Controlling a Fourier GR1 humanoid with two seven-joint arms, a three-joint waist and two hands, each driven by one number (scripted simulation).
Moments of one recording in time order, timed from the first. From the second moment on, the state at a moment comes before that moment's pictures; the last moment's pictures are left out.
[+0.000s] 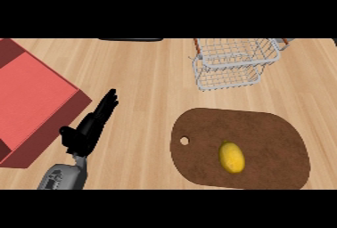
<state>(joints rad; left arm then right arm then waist) -0.14 0.15 -0.11 -1.36 0.06 -0.09 -0.08 -1.39 -0.52 0.09 -0.43 0.25 0.35 -0.04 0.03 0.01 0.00</state>
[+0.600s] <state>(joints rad) -0.15 0.14 -0.11 -1.36 0.04 -0.08 -0.07 -1.46 -0.37 0.03 -0.30 0.24 0.33 -0.02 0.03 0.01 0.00</state>
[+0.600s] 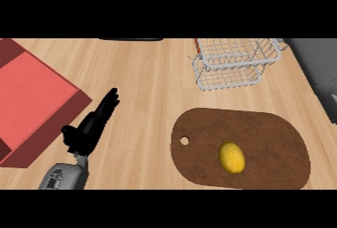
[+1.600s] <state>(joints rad) -0.14 0.14 -0.09 -1.37 0.04 -0.09 -0.07 -1.47 -0.47 -0.19 -0.24 0.08 0.16 0.21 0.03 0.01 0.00</state>
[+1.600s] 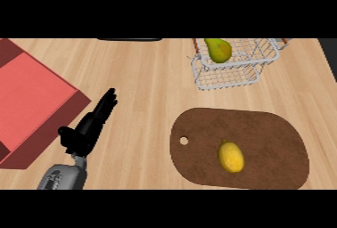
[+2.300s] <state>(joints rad) -0.14 0.12 -0.10 -1.37 0.03 -0.09 -0.08 -1.29 -0.85 -0.38 -0.21 -0.04 0.17 0.00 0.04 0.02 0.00</state>
